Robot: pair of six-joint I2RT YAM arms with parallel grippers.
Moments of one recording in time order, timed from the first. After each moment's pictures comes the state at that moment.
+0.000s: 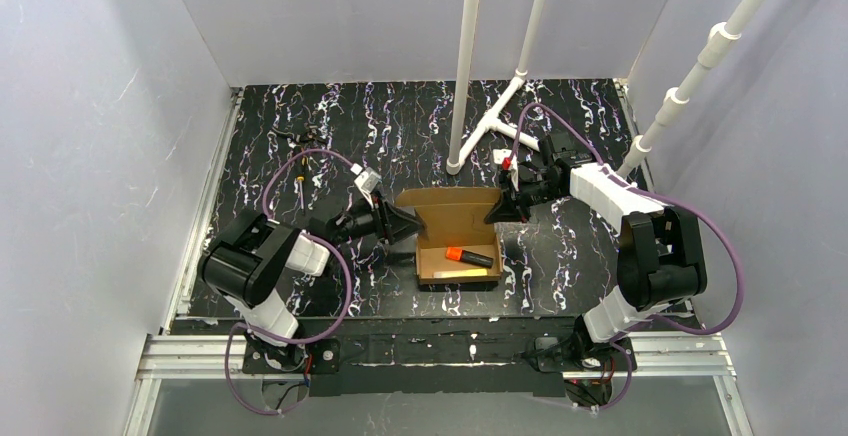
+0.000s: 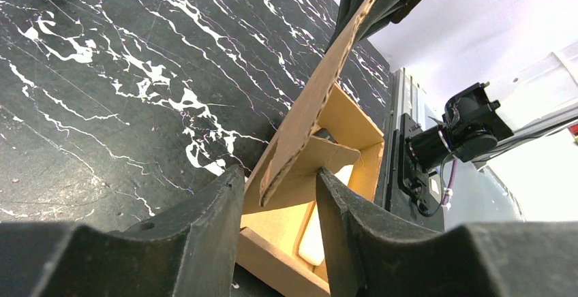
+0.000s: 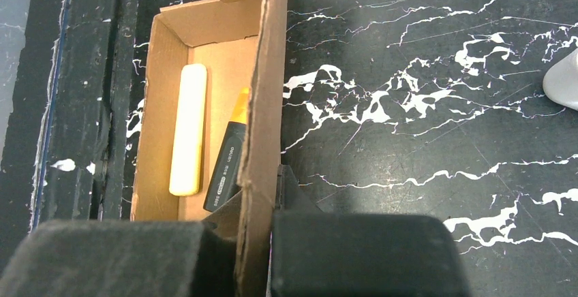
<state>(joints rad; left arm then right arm) -0.43 1.66 0.36 1.22 0.77 -0.61 0.24 1.58 1.04 -0.71 -1.11 -1.01</state>
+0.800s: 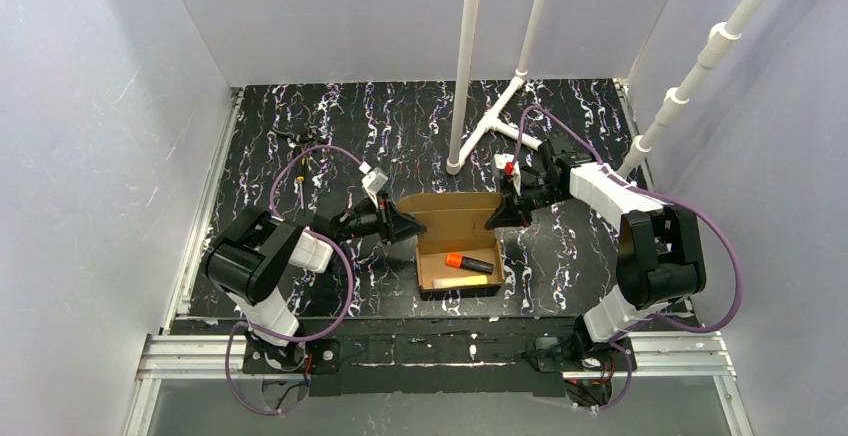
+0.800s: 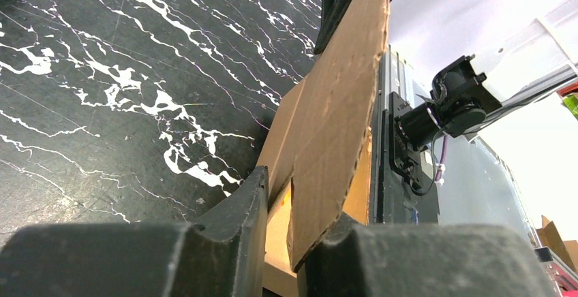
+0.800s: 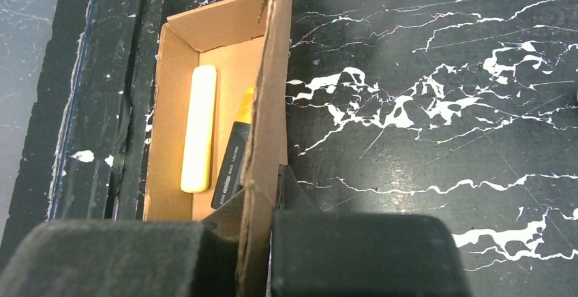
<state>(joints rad) -0.45 1.68 0.40 1.22 0.85 -0.59 0.24 1.59 1.04 -0.80 -1.15 -1.11</state>
